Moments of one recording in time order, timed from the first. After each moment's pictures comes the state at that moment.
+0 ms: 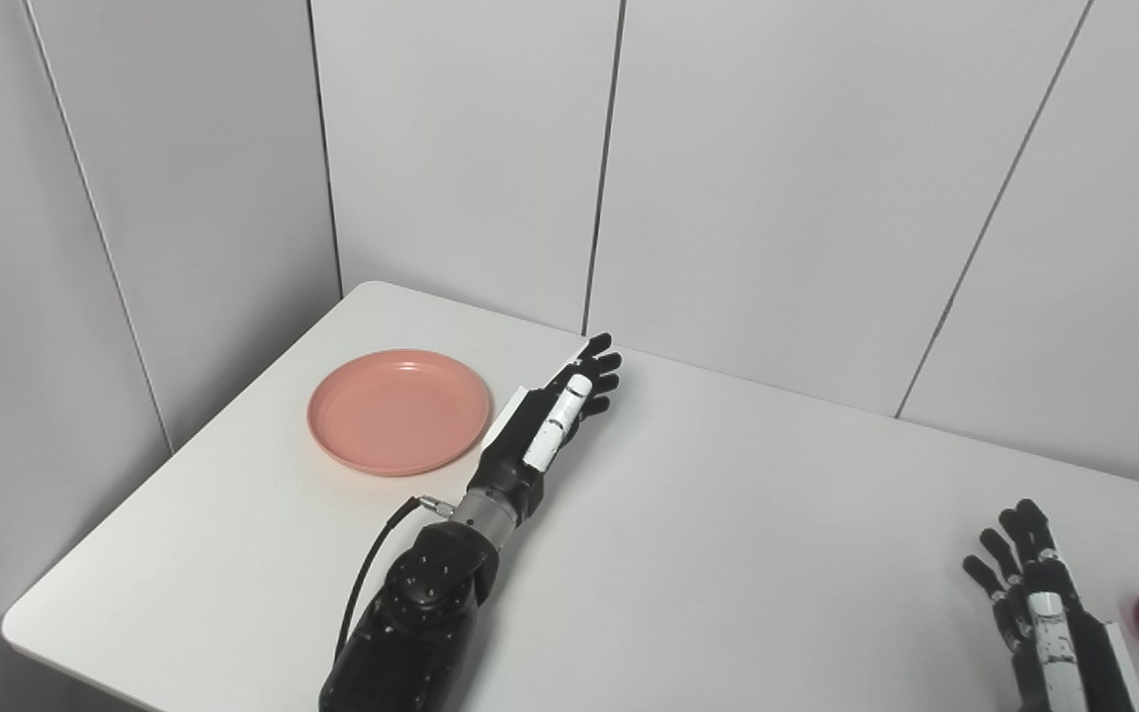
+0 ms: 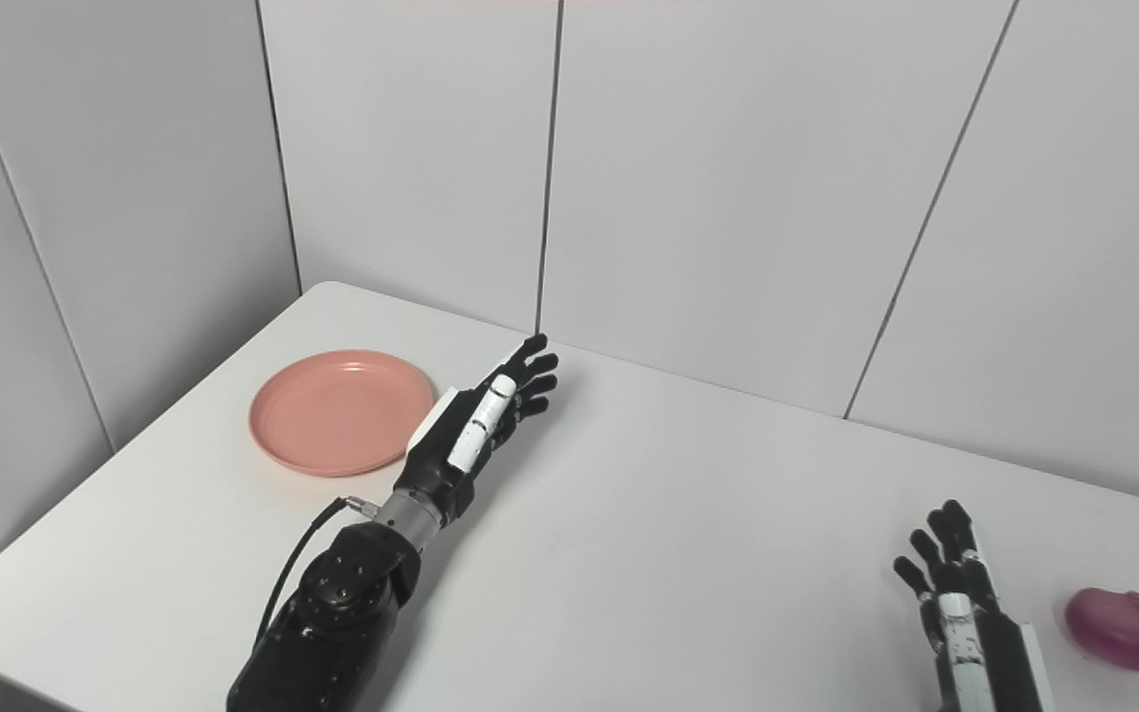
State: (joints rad) left arm -0.31 0.07 0.02 0.14 -0.06 0.01 -0.11; right arm -0.13 -0.16 -0.08 0.16 0.18 -0.17 0.18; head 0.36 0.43
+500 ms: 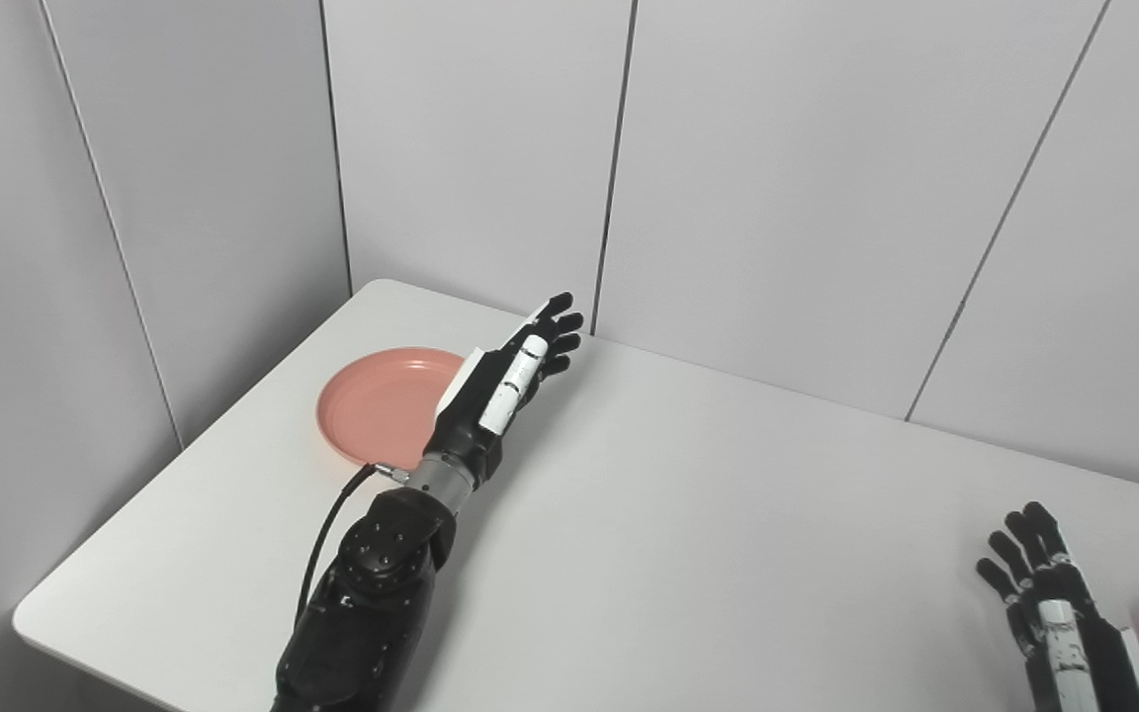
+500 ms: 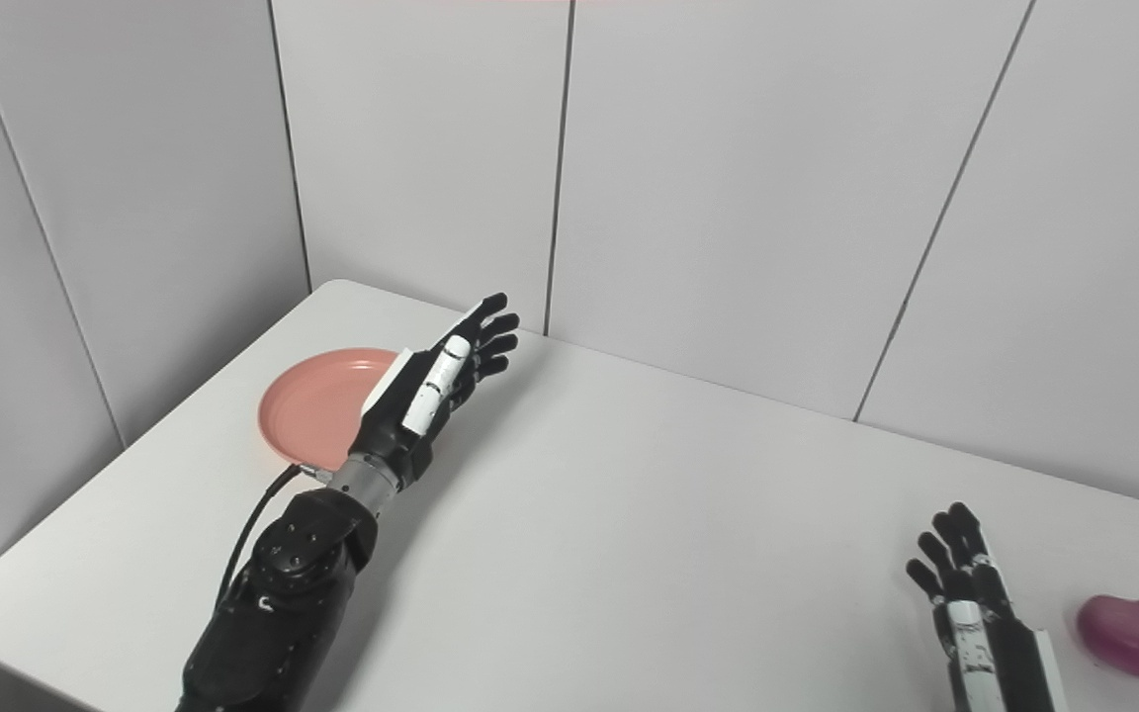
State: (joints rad) left arm -0.31 0.16 0.09 0.08 -0.08 0.04 -0.12; right arm -0.13 -0.16 -0.08 0.15 0.19 -0.18 0.18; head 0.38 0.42
